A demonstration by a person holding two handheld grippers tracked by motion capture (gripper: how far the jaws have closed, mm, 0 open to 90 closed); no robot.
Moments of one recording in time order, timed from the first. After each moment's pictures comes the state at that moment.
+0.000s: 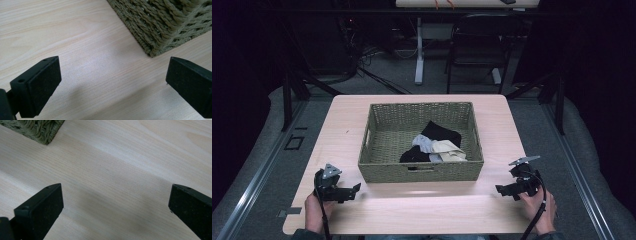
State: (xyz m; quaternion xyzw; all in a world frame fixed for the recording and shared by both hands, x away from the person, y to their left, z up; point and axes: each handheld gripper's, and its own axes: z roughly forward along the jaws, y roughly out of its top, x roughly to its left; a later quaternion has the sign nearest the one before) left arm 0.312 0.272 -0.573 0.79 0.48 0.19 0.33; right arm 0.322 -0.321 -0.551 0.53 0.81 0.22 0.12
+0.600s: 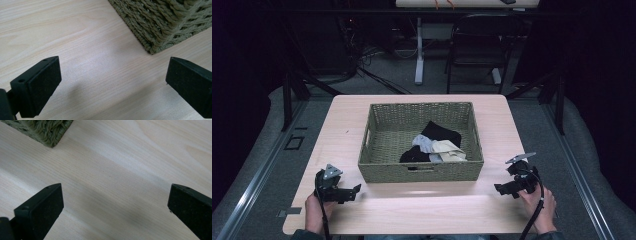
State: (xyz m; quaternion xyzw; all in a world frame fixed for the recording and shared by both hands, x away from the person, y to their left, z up) left arm 0.312 0.271 -0.575 0.79 0.48 0.19 0.32; right arm 0.327 -0.312 -0.542 0.50 0.83 0.20 0.13
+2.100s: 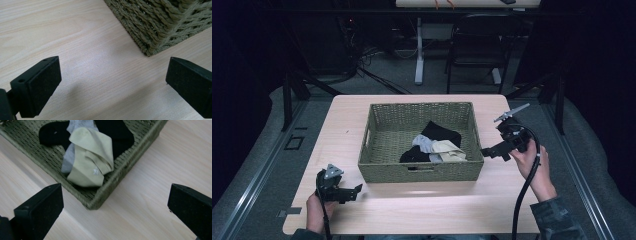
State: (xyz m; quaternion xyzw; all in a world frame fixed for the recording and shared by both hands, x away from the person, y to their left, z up) left arm 0.312 0.268 -0.576 0.79 0.48 0.18 0.33; right arm 0.380 -0.261 -0.411 0.44 0.86 0.26 0.10
